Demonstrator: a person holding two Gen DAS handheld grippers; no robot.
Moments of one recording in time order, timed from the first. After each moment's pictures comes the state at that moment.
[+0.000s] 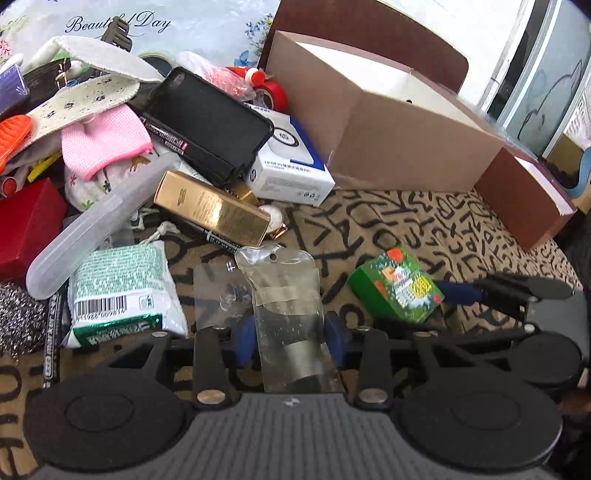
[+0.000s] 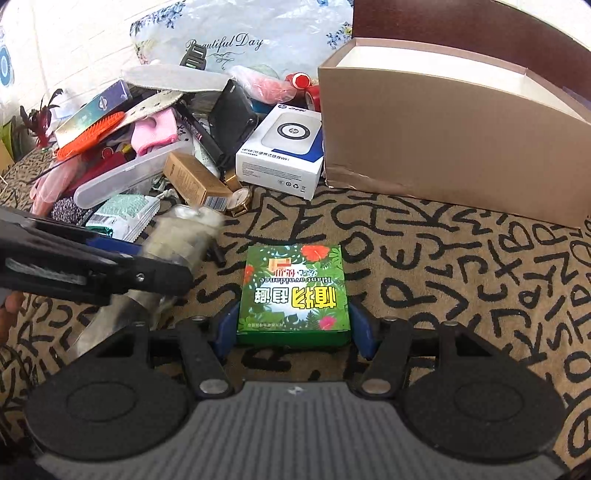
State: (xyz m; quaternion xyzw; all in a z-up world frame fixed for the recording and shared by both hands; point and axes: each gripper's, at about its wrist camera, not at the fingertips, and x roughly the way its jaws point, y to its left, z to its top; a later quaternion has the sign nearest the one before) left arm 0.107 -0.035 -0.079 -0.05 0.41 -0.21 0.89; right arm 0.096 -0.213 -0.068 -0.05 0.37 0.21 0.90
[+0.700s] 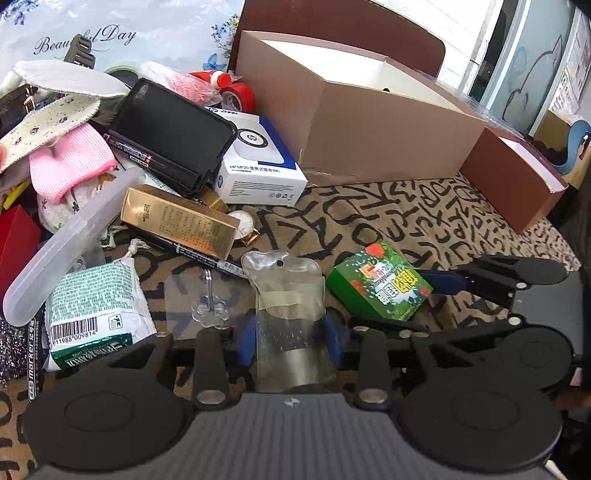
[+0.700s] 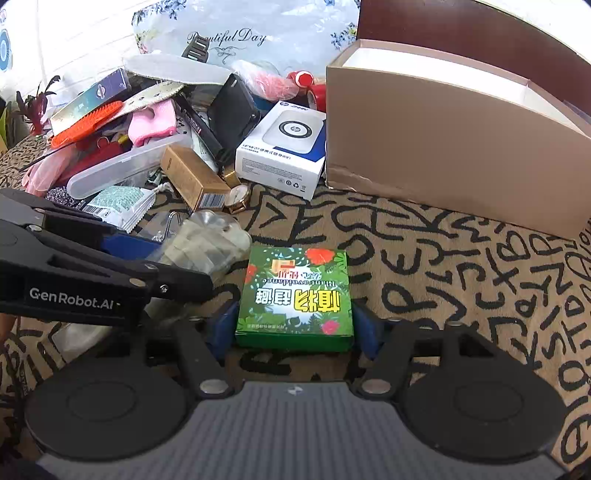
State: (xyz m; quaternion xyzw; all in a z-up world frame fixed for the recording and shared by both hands) left arm 0.108 -0.052 -0.078 -0.01 0.40 -0.23 0.89; right arm 0.098 -0.206 -0.067 -0.07 0.37 0.21 0.90
